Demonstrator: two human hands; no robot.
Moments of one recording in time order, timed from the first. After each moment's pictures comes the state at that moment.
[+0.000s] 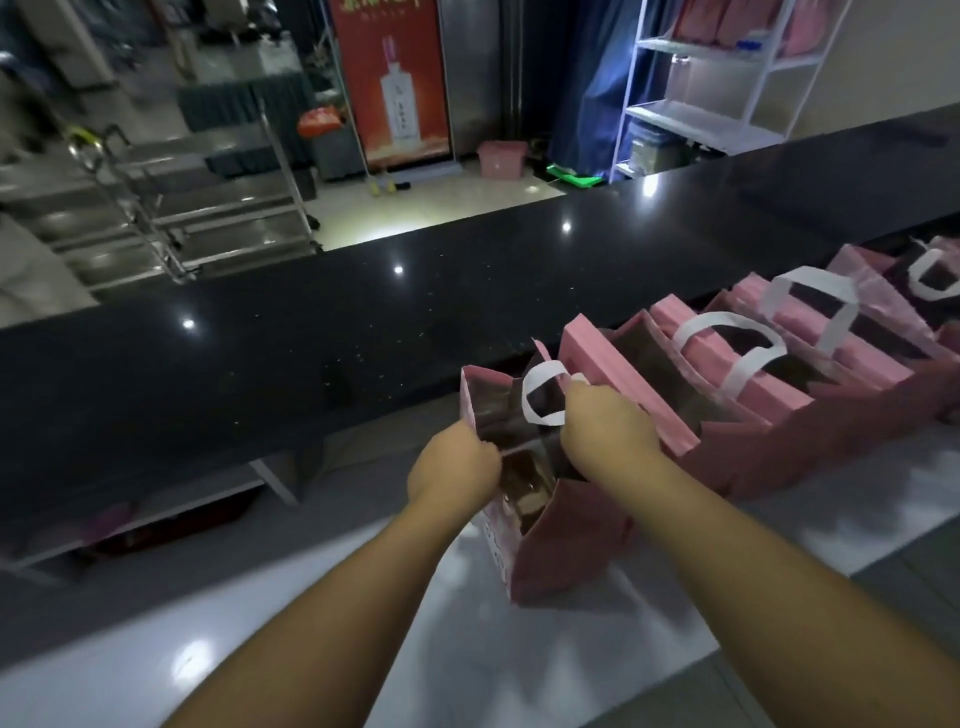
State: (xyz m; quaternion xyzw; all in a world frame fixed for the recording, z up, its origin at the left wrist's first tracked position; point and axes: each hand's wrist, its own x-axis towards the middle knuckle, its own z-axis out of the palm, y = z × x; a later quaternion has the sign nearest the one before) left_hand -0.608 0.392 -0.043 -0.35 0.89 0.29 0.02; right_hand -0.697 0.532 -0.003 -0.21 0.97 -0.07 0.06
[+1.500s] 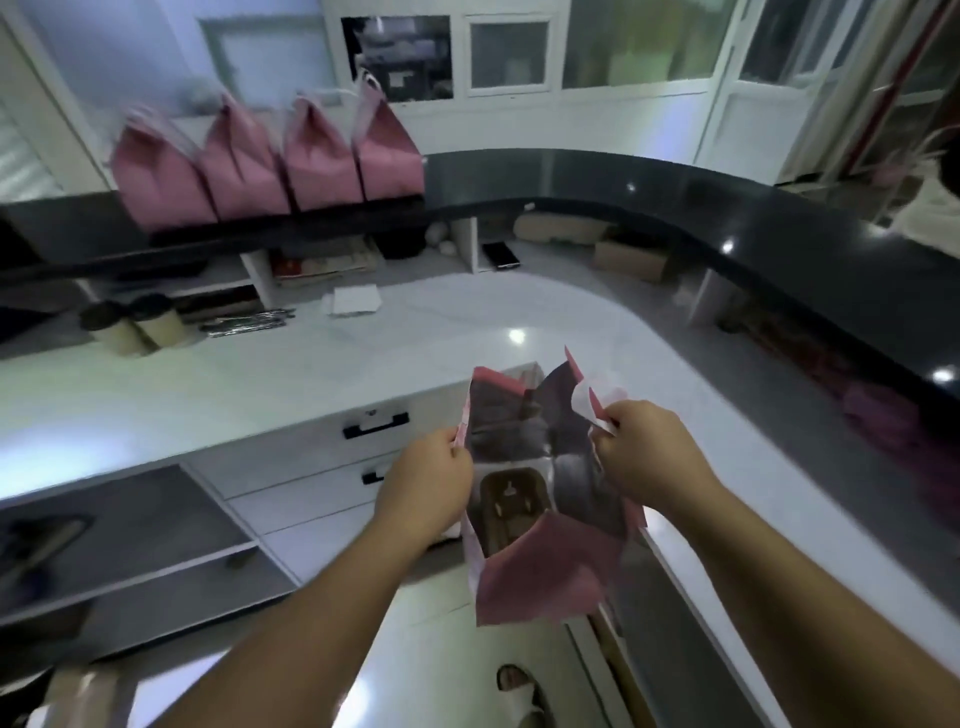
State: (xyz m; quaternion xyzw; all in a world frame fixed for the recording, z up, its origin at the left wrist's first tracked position) left_hand 0.293 0.320 -0.019 -0.85 0.40 0.21 -0.28; right_hand 0.102 0.188 0.000 -0.81 0.54 -0.13 0.18
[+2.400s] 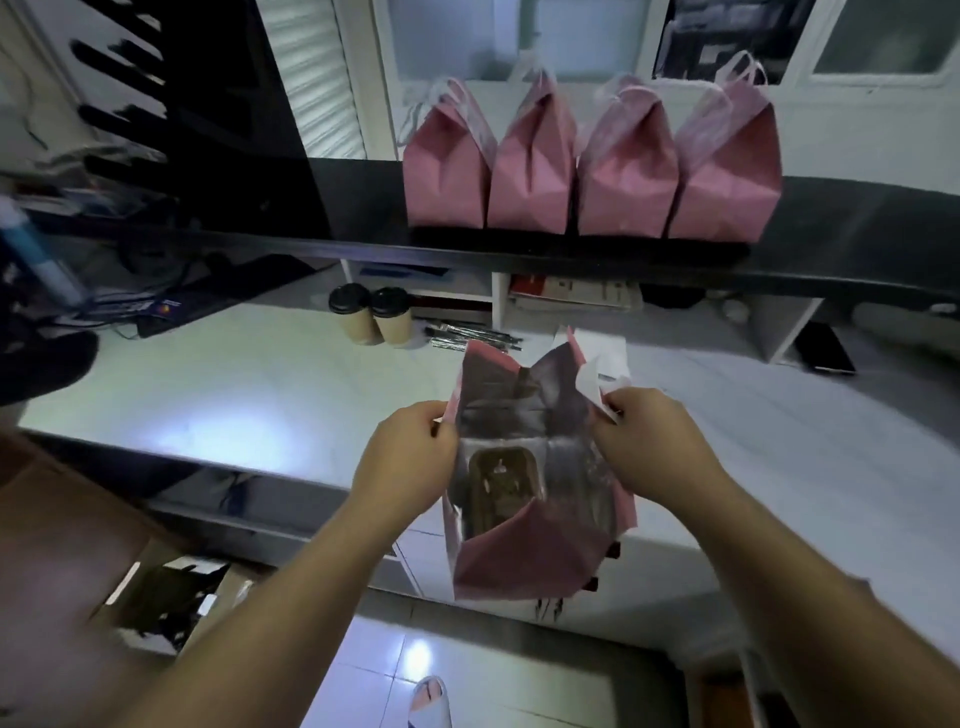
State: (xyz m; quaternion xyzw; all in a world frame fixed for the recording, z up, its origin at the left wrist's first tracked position) left_hand 0.669 0.307 -0.019 -0.92 0.20 0.07 -0.32; right_hand 0.552 0.095 0.002 -0.91 0.29 -0.08 0.28
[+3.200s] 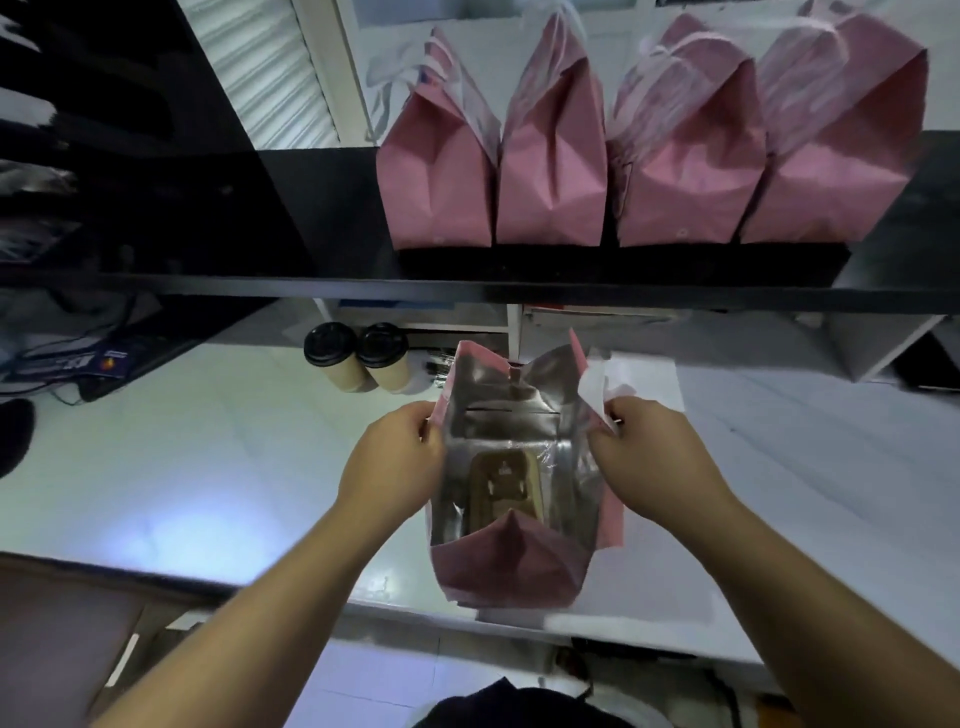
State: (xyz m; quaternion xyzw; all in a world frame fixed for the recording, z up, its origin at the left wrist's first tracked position) left_hand 0.875 0.253 -0.051 -0.93 0.23 0.08 -0.26; right_hand 0.724 0.055 -0.019 -0.90 0.32 -0.05 0.30
